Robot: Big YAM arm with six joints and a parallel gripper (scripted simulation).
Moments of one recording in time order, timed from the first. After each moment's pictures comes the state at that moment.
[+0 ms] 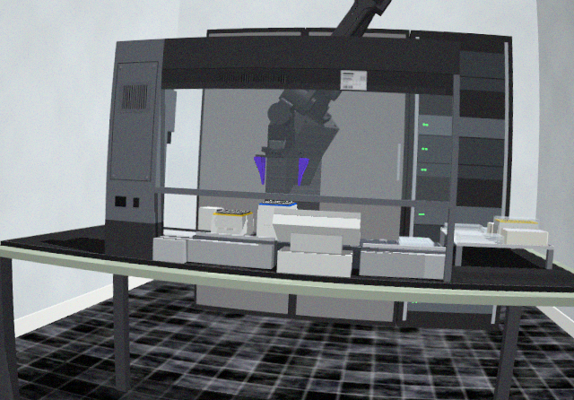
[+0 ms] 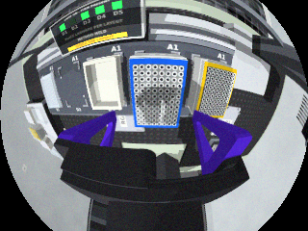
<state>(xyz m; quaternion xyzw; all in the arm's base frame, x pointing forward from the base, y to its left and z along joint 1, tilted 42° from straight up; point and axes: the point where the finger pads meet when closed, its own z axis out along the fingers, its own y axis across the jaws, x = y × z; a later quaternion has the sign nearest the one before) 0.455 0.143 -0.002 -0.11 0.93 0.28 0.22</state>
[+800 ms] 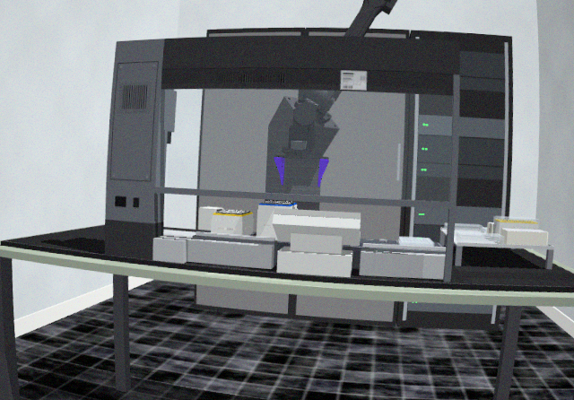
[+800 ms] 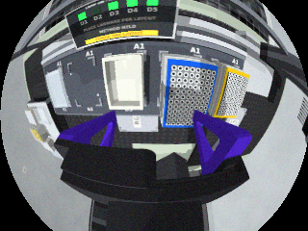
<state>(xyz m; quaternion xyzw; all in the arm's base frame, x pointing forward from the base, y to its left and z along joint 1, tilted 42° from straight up) 0.438 0.186 0.024 -0.11 0.93 0.28 0.23</state>
